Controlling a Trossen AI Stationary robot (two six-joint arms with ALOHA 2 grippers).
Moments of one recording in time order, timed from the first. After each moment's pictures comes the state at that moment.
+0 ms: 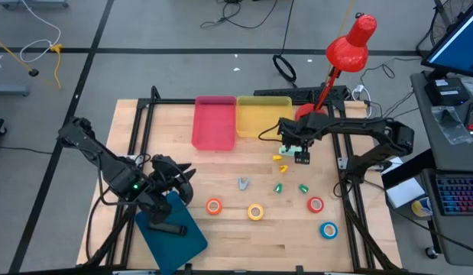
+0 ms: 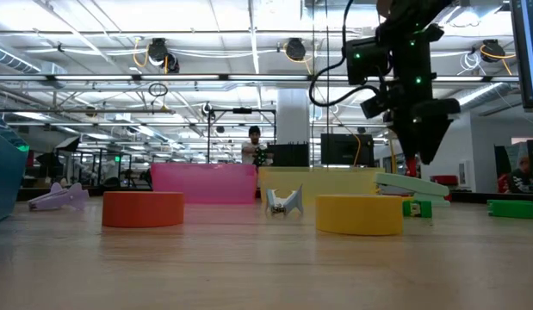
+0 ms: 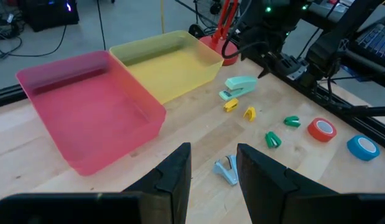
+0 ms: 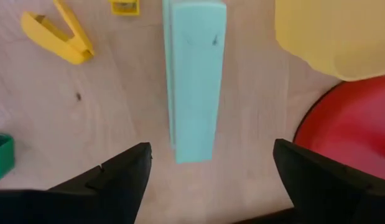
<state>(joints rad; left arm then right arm) -0.66 1.32 1.24 -1.04 -1.03 -1.34 -0.36 1.48 1.00 -1.11 0.18 -0.20</state>
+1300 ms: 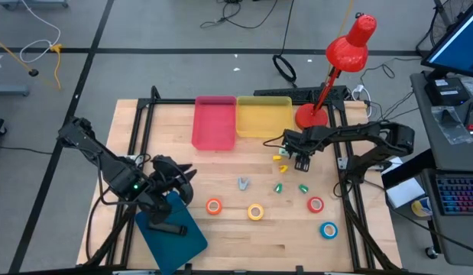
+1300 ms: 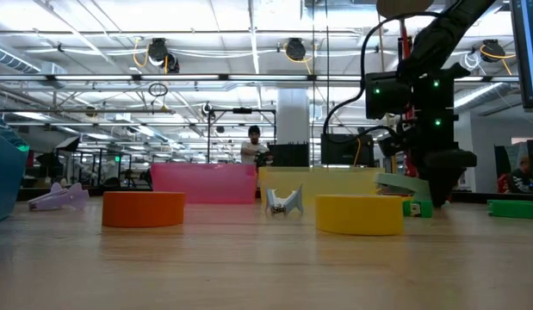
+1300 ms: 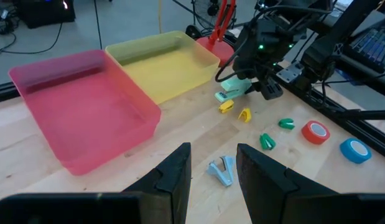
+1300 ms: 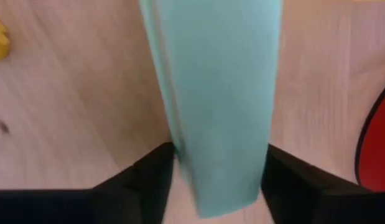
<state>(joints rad) -0.66 1.32 1.24 -1.01 -1.03 -1.34 -0.36 1.48 0.70 -0.77 0.24 -0.07</state>
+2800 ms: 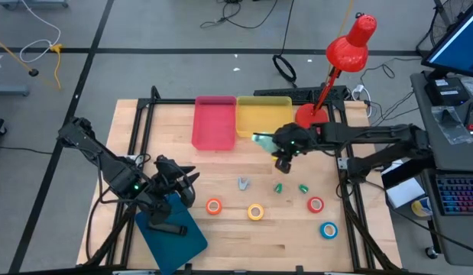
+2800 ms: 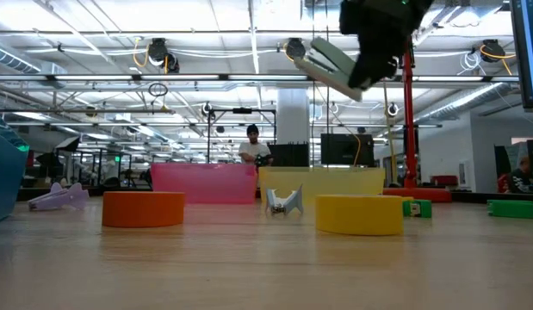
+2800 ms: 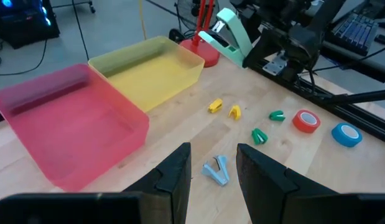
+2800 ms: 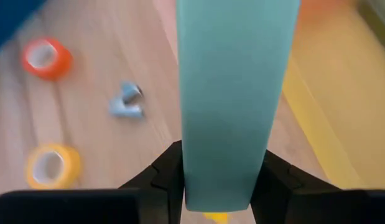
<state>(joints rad) -0.66 1.32 1.24 -0.91 -1.02 -1.15 -0.08 1.28 1.09 -0.72 0.10 0.28</state>
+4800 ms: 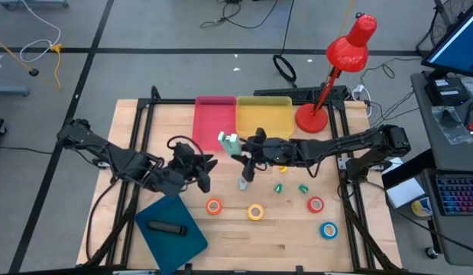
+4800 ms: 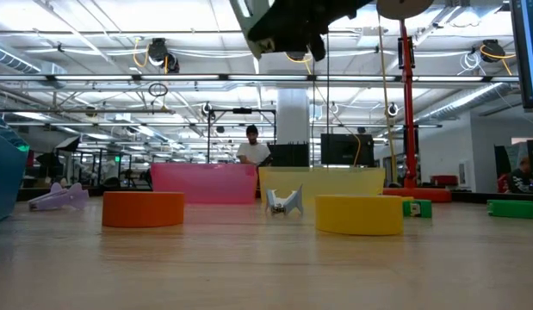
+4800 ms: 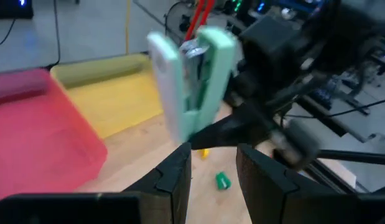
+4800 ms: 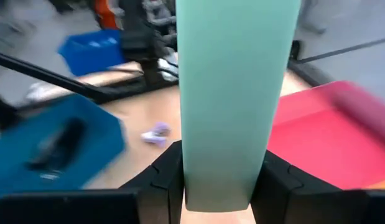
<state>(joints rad) -0.45 1.32 1.24 -0.48 -0.89 -0.91 0.07 1.54 1.13 0.04 0.31 0.23</state>
